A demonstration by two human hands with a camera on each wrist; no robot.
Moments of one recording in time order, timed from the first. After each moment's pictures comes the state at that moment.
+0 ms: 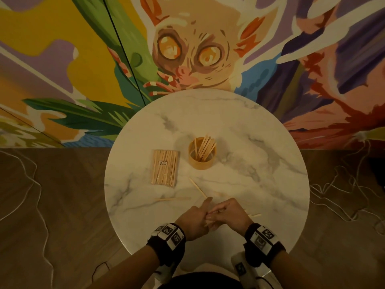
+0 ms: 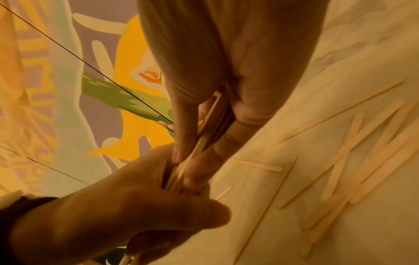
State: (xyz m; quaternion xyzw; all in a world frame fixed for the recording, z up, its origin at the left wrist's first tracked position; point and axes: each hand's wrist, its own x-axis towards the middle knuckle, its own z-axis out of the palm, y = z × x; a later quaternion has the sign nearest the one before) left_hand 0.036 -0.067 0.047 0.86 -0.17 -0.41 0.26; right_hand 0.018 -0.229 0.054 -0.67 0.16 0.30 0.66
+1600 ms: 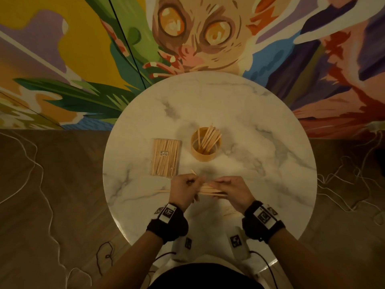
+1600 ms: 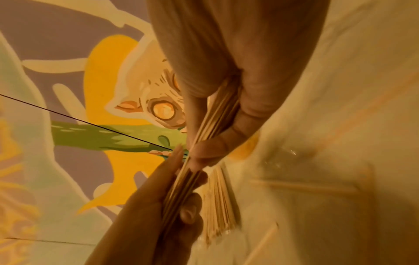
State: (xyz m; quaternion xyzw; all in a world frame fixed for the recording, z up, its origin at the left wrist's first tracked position) left_hand 0.080 -0.057 0.050 0.77 0.07 -0.18 0.61; right_hand 0.070 -0.232 0.059 -0.59 0.23 0.25 0.73
